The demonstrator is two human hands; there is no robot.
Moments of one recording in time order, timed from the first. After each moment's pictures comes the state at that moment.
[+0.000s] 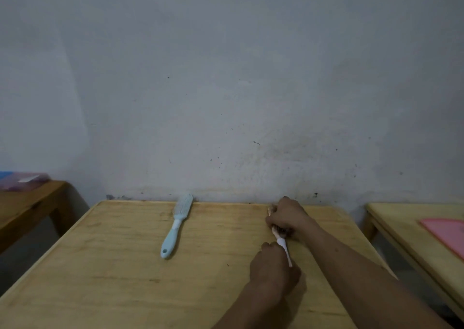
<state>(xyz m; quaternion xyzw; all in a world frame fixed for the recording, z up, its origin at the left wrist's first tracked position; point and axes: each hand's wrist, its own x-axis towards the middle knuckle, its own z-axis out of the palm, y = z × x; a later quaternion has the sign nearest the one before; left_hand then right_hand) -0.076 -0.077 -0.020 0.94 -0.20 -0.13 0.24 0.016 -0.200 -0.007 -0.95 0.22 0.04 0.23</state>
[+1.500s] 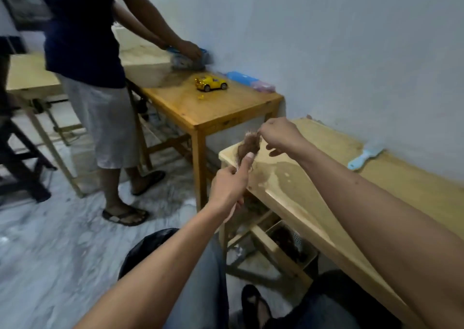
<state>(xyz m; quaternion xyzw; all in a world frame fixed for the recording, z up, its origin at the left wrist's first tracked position) -0.229 0.292 -0.060 0.70 0.28 0.16 0.64 -0.106 0.218 0.034 -0.88 -0.20 0.12 0.41</state>
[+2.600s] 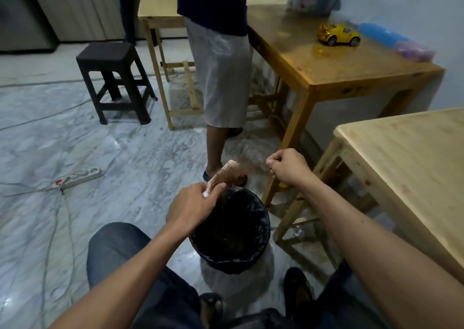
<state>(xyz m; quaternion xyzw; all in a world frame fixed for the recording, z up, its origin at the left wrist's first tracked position) -0.427 0.439 -0.187 0.80 0.52 0.12 0.27 -0.191 0.367 -0.143 -0.84 -0.35 0.27 0.31</state>
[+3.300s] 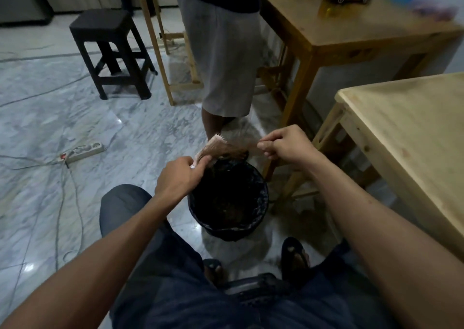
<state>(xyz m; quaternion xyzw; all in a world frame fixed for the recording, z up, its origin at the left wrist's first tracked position) -0.440 0.441 -0.204 0.78 0.56 0.11 0.26 -0.197 0.346 -0.151 -0.79 -0.34 0.35 0.36</state>
